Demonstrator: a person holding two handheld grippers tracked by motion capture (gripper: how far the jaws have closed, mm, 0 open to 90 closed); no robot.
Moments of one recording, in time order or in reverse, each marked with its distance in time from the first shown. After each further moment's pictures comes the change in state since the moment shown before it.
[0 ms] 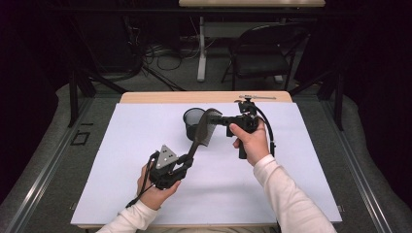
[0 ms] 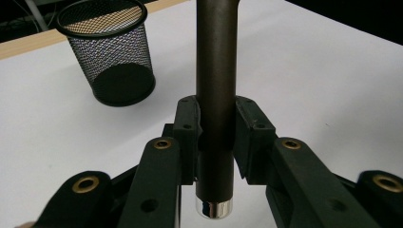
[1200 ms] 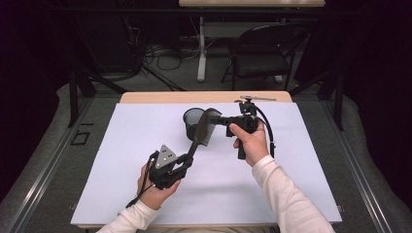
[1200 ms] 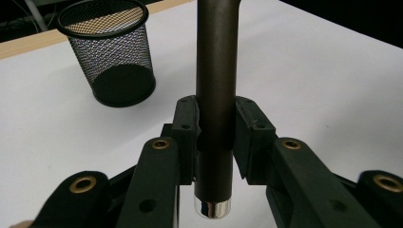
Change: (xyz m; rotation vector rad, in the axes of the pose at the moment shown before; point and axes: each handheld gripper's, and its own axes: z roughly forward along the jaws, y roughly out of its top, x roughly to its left) left arm 0.002 -0.001 0.001 -0.006 -0.002 -0.006; right arm -0.002 -0.002 0.001 -0.016 0.030 0.036
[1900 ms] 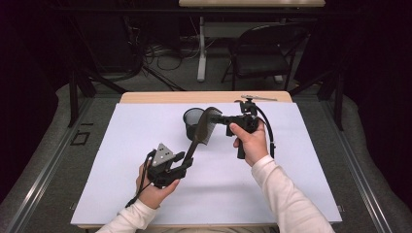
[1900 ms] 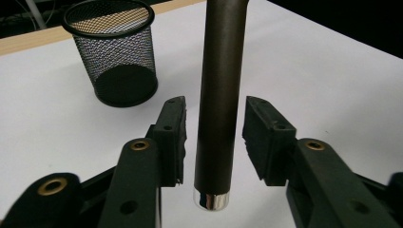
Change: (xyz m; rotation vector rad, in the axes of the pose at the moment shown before) left arm 0.007 0.001 -0.001 -0.004 -0.014 -0.036; right arm 0.000 0.001 -0.001 -0.022 -0.004 -0.001
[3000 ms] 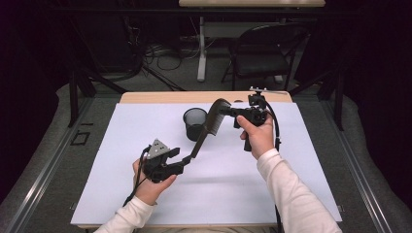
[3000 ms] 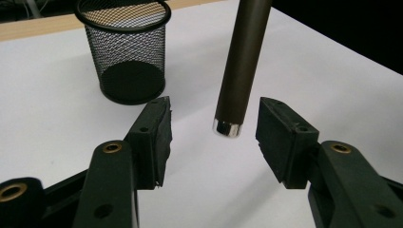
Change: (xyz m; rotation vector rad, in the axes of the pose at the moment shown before) left arm 0.022 0.000 0.004 -0.015 -0.030 -0.085; right arm -0.005 0.020 -0.016 -0.058 -0.114 -0.049
